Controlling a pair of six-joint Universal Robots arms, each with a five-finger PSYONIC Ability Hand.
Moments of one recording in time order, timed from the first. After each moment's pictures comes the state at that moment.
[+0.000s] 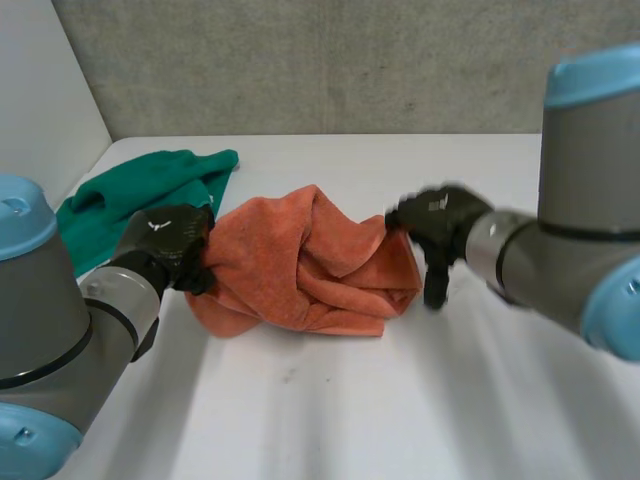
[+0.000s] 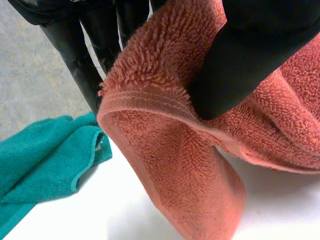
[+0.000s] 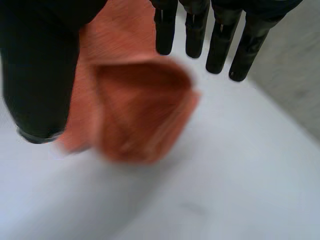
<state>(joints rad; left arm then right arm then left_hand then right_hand) 4.23 -1.74 -1.69 3.17 -1.68 3.18 2.09 -1.11 1.12 0.49 1.48 2.71 1.13 1.19 1.19 1.20 0.95 0.23 0.27 0.27 0.27 0.10</state>
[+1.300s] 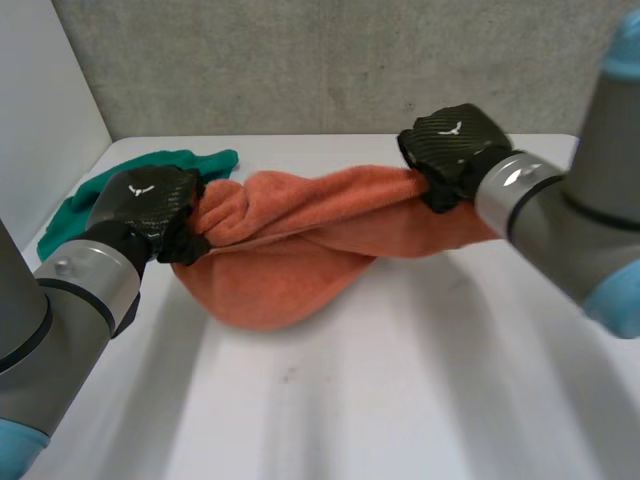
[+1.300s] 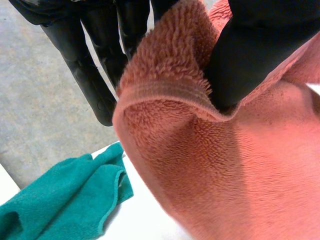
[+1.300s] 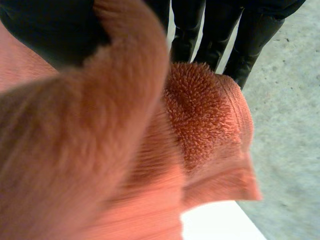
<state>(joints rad) 4.23 -1.64 -1.66 3.15 -1.67 3.26 2.07 -1.18 1.13 0.22 1.45 2.69 1.13 1.19 1.19 1.20 0.95 0.95 1.17 1.17 1.19 0.96</state>
